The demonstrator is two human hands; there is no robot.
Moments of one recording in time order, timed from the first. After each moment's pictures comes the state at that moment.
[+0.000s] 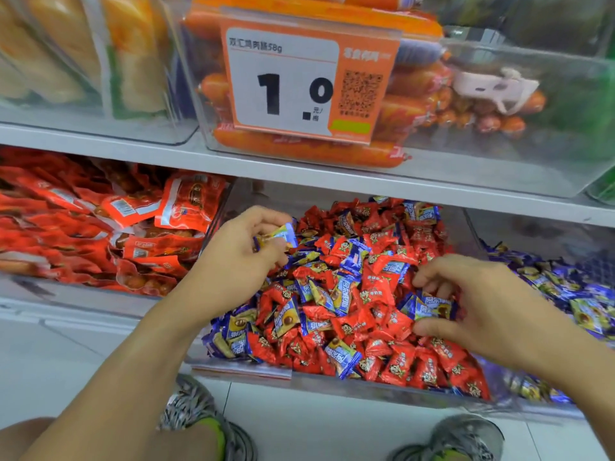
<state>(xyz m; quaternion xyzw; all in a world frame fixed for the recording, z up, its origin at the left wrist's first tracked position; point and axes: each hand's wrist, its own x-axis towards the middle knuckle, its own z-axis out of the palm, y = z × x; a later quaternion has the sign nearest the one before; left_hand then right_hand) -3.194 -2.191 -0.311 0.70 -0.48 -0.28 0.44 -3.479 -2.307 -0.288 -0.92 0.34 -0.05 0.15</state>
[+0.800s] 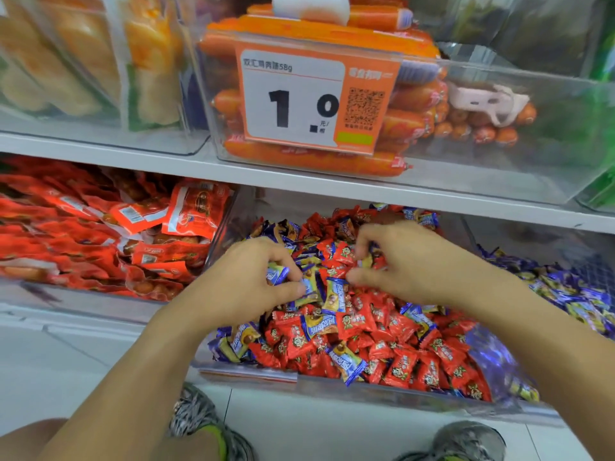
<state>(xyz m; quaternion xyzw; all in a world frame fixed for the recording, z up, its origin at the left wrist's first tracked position) -3.191 -2.184 -0.308 0.73 -0.58 -0.25 0.26 -3.388 -2.317 -0.272 -0.95 0.30 0.01 0.09</state>
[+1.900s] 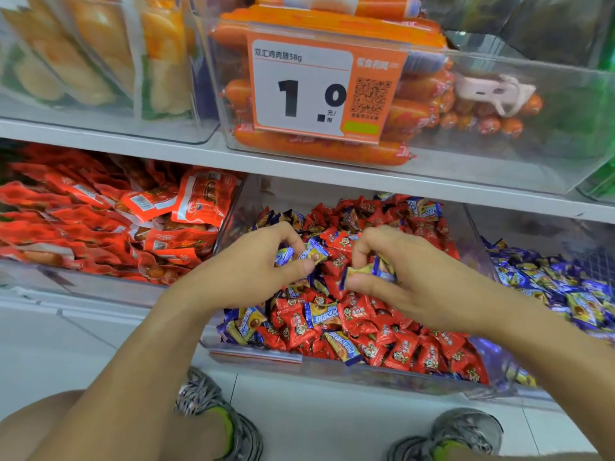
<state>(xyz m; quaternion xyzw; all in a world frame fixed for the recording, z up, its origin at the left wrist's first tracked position) -3.196 -2.181 -0.296 0.72 -0.59 -0.28 0.23 -3.409 -2.285 -0.272 -0.94 0.21 -0.06 0.24</state>
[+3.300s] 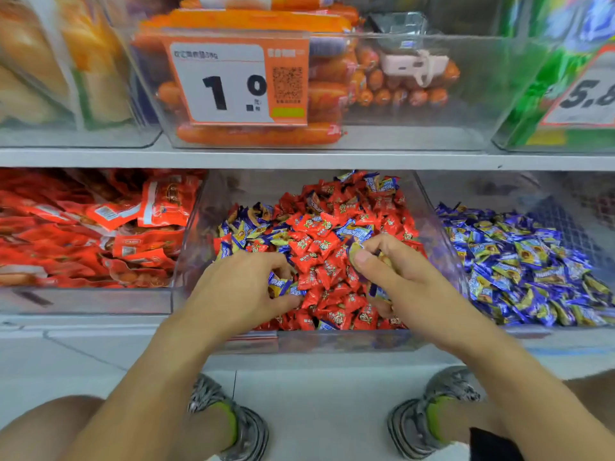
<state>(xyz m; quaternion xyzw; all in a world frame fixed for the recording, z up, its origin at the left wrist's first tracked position) -3.237 -2.164 -0.315 0.75 -0.64 -0.09 0.10 -3.452 -2.231 -0.290 -0.68 0.41 -0.23 0.55</state>
